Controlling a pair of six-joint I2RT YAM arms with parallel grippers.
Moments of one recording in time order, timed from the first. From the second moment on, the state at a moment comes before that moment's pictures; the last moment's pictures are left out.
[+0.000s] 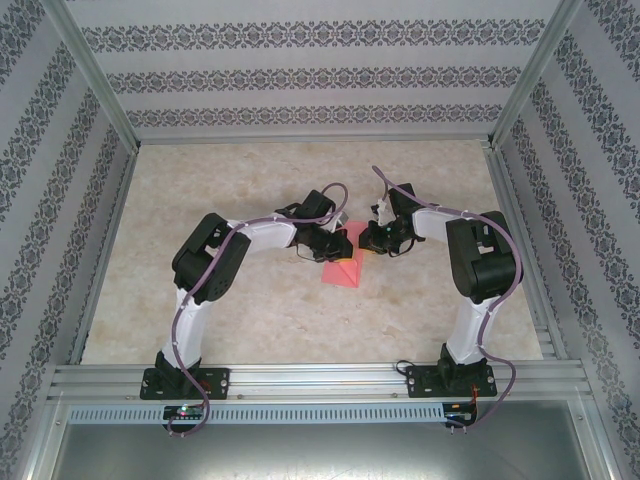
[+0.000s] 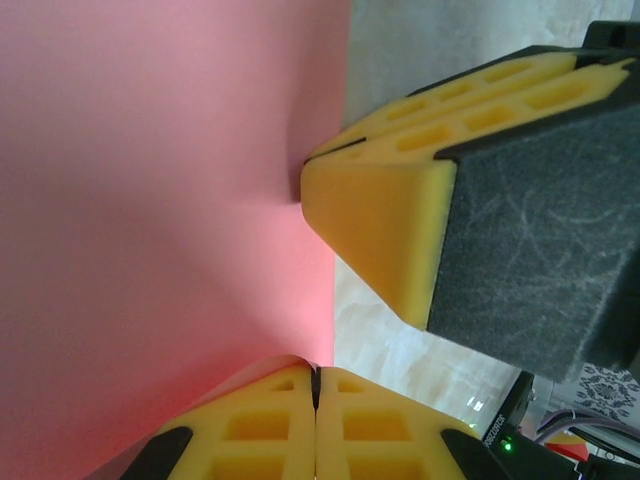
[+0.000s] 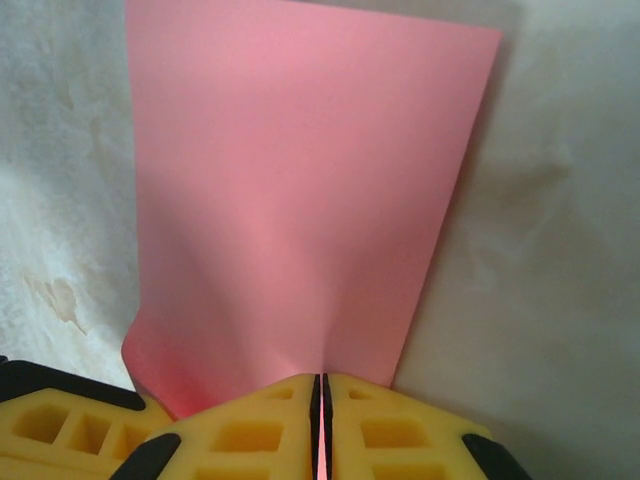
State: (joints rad) left arm -0.62 2.15 1.41 -0.26 0.66 -0.71; right arm 0.22 1.91 1.07 -0.38 -0.61 0.39
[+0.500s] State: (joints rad) left arm -0.63 2.20 1.45 -0.26 0.68 -0.71; right arm 0.22 1.92 1.07 -0.38 -0.64 0.39
